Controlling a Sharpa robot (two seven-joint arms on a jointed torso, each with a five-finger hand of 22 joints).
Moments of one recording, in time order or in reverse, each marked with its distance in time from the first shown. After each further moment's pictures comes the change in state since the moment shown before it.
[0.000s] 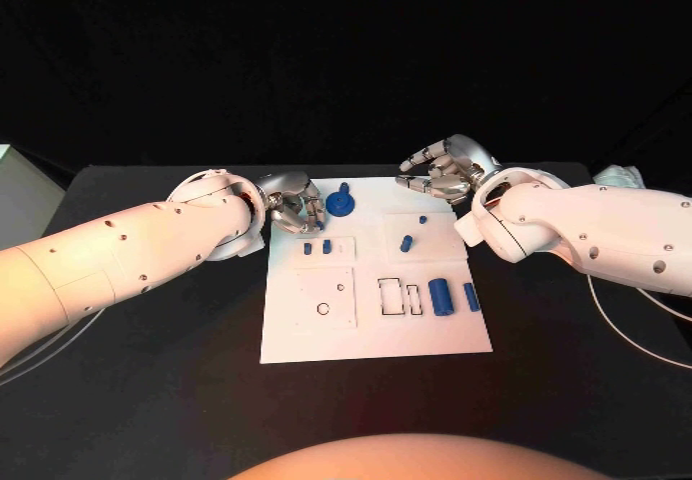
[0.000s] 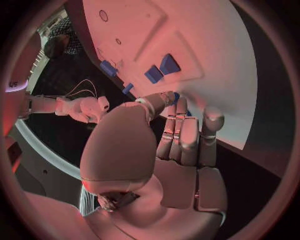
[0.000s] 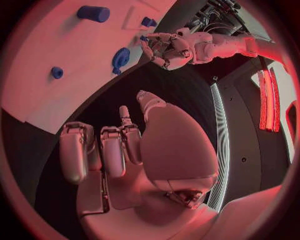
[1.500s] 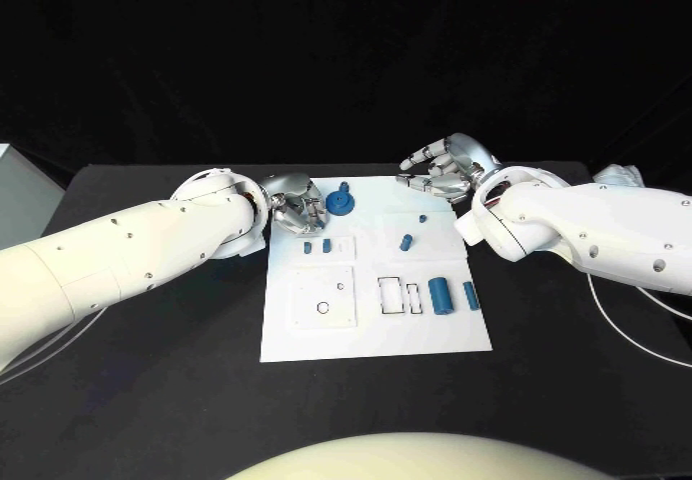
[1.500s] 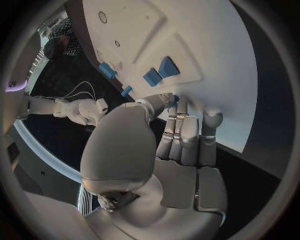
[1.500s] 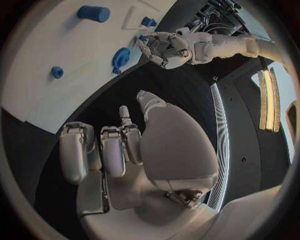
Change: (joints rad) left arm 0.002 0.019 -0.008 -0.020 -0.005 0.026 -0.013; left_hand 0.000 0.000 0.012 -0.017 0.007 -0.049 0.019 -0.063 -0.014 -0.015 0.015 -0.066 -0.015 -0.036 0.018 -0.015 -0.069 0.000 -0.039 0.006 -0.027 -0.039; right arm 0.000 -0.001 0.000 -0.001 0.000 0.000 0.000; right_hand 0.000 0.000 0.000 0.000 0.000 0.000 0.000 0.000 0.000 0.000 0.000 0.000 0.000 0.000 0.000 0.000 0.000 0.000 0.000 0.000 0.000 -0.001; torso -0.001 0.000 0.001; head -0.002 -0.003
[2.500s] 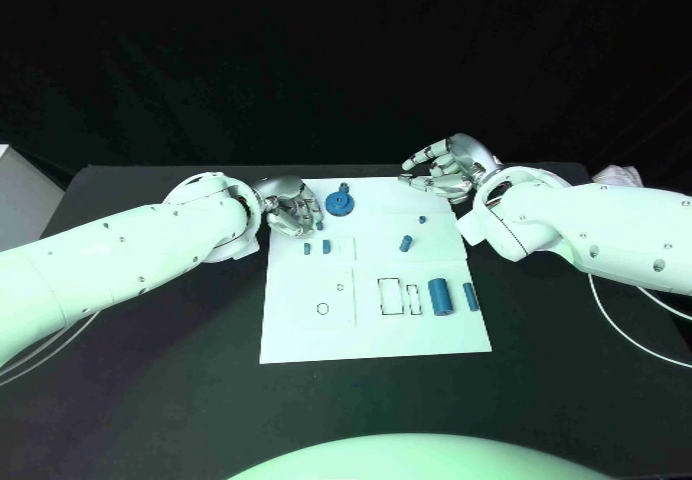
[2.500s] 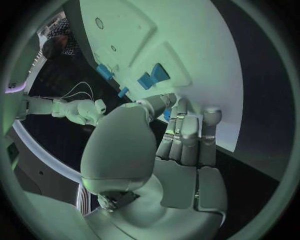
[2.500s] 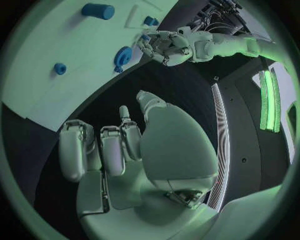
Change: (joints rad) left arm -0.004 -0.027 -0.002 0.008 0.001 -0.012 -0.009; left_hand -0.033 -0.022 0.009 -0.003 0.004 -0.089 0.001 -0.082 -0.033 -0.004 0.003 -0.036 -0.006 -0.020 0.006 -0.004 -0.035 0.000 -0.020 0.005 -0.016 -0.017; right arm 0.000 -0.002 0.000 -0.014 0.000 0.000 0.001; right_hand -0.004 -0.004 0.025 -0.005 0.000 -0.001 -0.001 0.015 -0.001 -0.096 -0.001 -0.164 -0.001 -0.002 0.001 -0.046 0.000 0.016 -0.024 0.002 -0.072 0.001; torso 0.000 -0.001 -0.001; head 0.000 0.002
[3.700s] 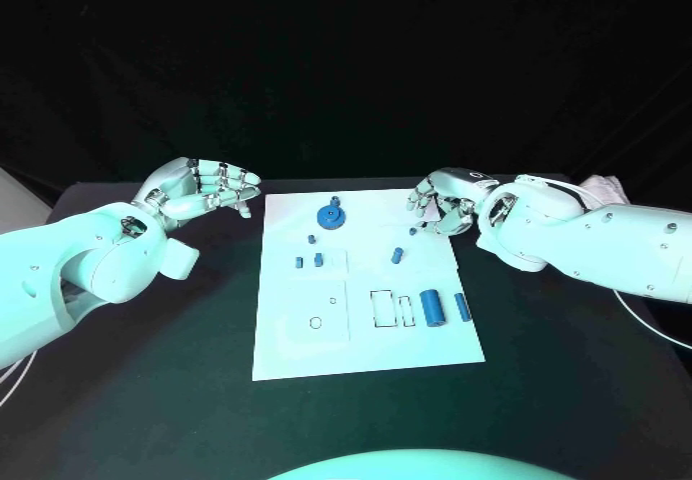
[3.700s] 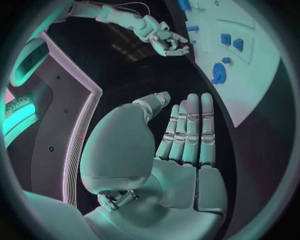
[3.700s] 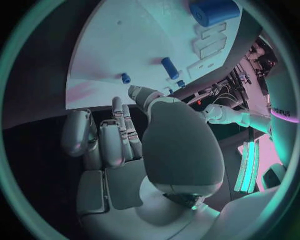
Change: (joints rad) left arm -0.019 -0.370 0.066 0.309 0.880 -0.079 0.304; left_hand -0.027 0.001 -0.104 0.067 0.001 0.043 0.029 0.021 0.011 -0.003 0.043 -0.120 -0.068 -0.318 0.036 -0.563 -0.548 0.039 -0.193 0.033 -0.500 -0.407; right arm -0.014 -0.040 -0.004 -0.049 -0.696 0.234 -0.064; right_hand 0.030 -0.109 0.223 -0.141 -0.043 0.034 -0.014 0.039 0.013 -0.288 0.010 -1.081 -1.001 0.002 0.006 -0.139 -0.124 0.039 -0.071 0.003 -0.187 -0.001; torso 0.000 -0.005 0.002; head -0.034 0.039
